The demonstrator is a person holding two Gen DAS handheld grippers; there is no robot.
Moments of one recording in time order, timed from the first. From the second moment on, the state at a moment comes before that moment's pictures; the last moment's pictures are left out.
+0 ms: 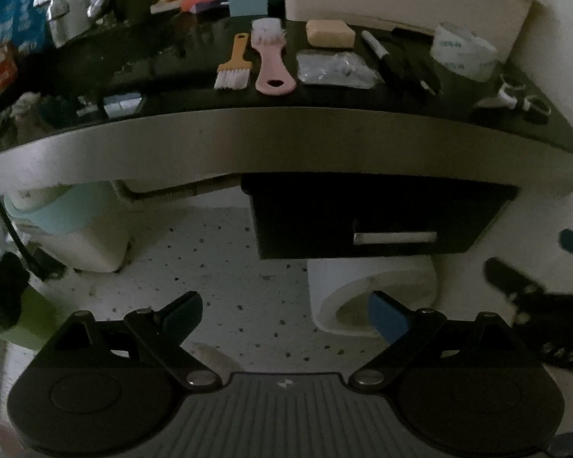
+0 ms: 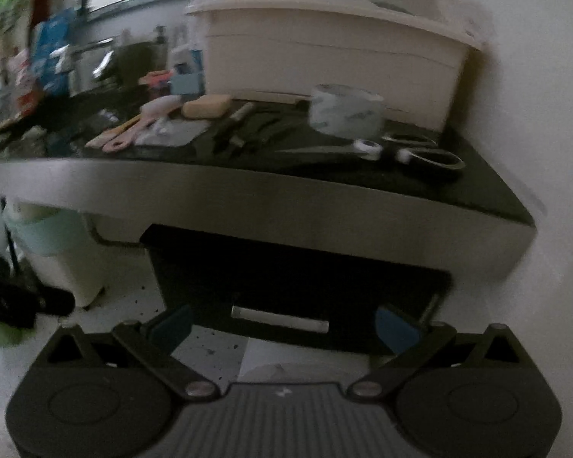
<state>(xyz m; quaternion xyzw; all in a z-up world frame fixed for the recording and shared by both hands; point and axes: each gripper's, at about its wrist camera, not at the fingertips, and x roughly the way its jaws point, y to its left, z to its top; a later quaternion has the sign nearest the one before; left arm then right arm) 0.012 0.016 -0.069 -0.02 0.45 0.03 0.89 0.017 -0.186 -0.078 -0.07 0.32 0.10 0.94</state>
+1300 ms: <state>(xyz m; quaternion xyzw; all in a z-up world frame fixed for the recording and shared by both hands) -0.007 0.048 -0.076 -0.02 0.39 0.03 0.92 0.113 -0.094 -0.282 -0.59 0.28 0.29 0.70</state>
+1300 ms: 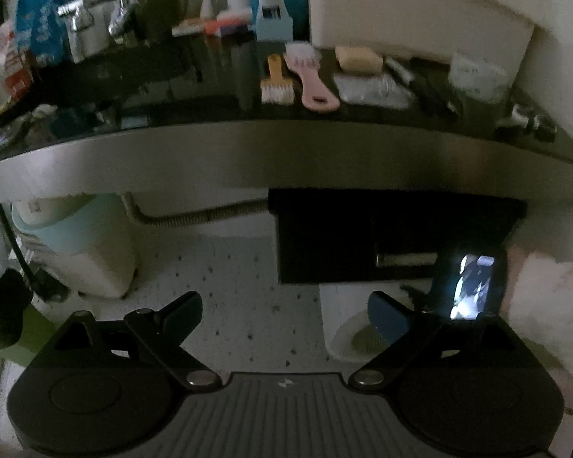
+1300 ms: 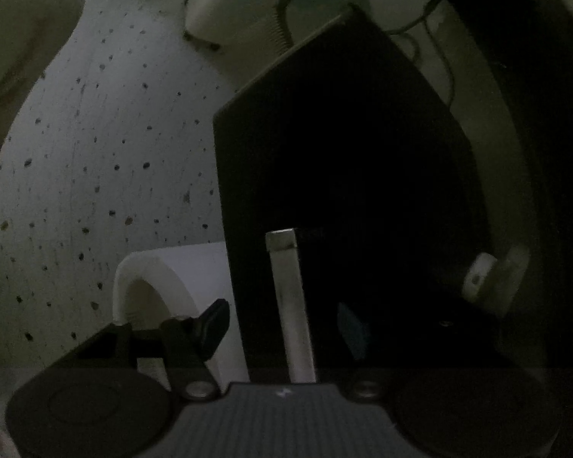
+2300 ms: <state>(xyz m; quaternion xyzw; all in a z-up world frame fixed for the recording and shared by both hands) 0.001 0.056 -0.079 -0.09 0.41 -0.01 0.91 0.170 -0.100 -0.297 -0.54 0.36 0.35 0.68</state>
